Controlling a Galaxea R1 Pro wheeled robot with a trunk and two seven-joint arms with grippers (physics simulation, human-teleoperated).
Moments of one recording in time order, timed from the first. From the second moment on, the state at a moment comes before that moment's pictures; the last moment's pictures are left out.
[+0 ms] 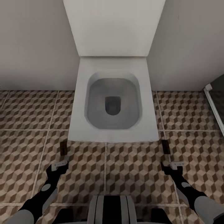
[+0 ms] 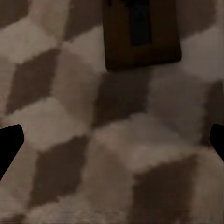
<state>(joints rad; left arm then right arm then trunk) -0.55 0.20 -0.24 -0.55 0.37 -0.32 0.19 -0.73 -0.27 0.46 -0.16 -0.42 -0.48 -0.03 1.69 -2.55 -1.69</state>
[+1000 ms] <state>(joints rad) -0.55 0.20 -0.25 -0.54 0.37 -0.32 0.19 -0.73 -0.27 0.46 -0.16 -0.42 -0.48 -0.03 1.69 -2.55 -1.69</state>
